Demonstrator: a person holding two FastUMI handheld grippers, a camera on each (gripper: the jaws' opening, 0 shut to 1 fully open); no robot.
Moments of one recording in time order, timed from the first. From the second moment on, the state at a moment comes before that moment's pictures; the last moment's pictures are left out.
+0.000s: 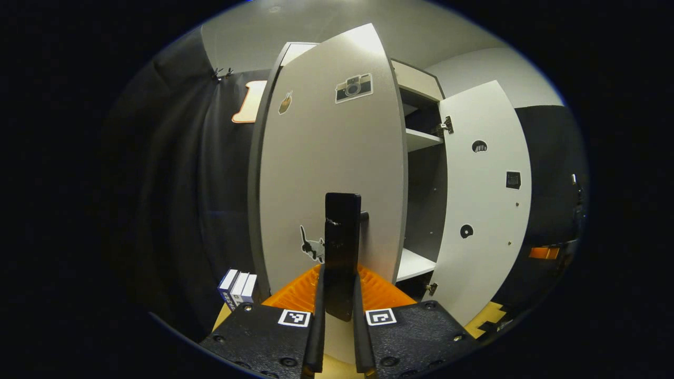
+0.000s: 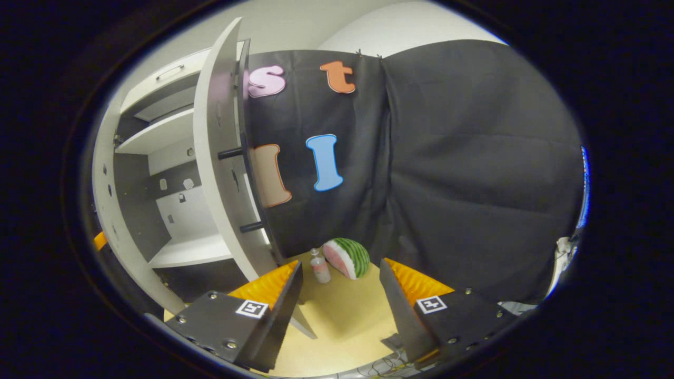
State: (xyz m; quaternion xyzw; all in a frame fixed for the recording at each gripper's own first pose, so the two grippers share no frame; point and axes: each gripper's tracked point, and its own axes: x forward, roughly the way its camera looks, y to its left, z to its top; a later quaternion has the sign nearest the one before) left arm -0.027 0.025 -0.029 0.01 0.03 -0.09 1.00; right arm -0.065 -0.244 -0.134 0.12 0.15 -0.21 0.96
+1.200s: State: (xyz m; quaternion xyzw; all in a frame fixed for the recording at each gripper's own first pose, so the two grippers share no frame) left arm -0.060 0.151 -0.022 0.03 0.04 0.03 1.00; right arm -0.031 -0.213 -0.139 0.13 0.15 -0.18 0.96
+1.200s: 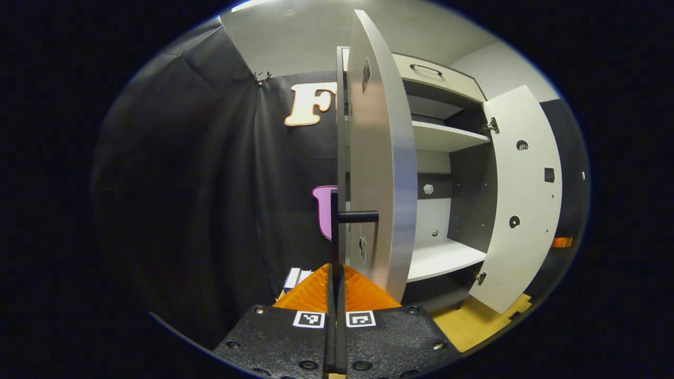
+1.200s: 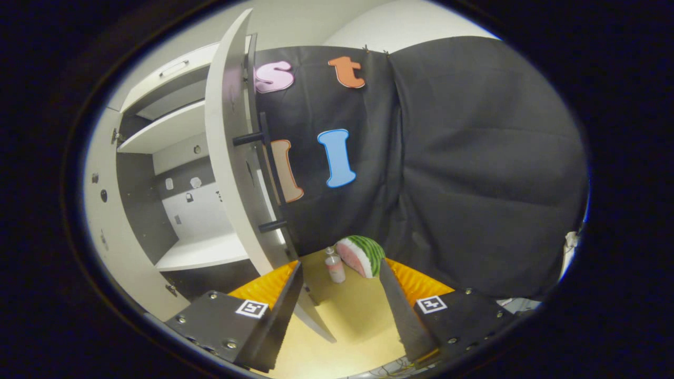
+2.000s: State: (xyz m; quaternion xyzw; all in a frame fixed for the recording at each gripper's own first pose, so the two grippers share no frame) left arm -0.065 0.181 -0.028 0.01 0.05 0.05 1.00; right arm -0.043 -0.219 -0.123 0.10 0.13 -0.19 0.97
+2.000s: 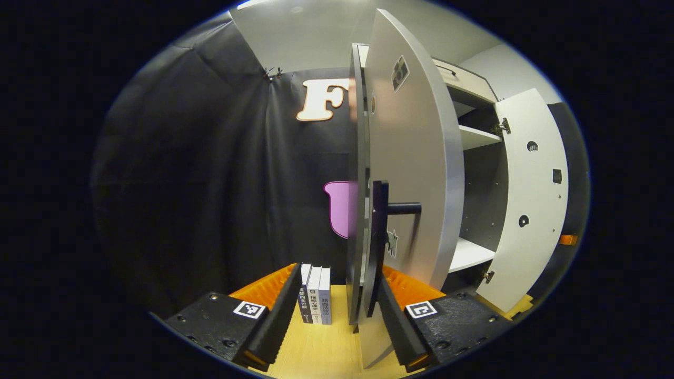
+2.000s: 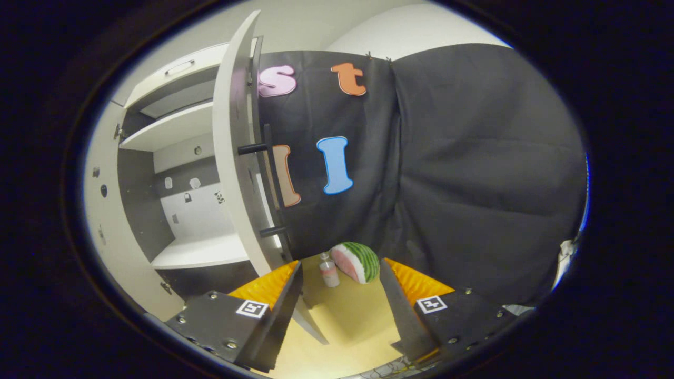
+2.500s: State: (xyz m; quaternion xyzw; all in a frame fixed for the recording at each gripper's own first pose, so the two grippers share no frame) left arm -0.115 0.164 0.010 0.01 0.02 0.07 1.00; right arm -0.052 -0.176 -0.083 0.04 0.10 -0.15 0.98
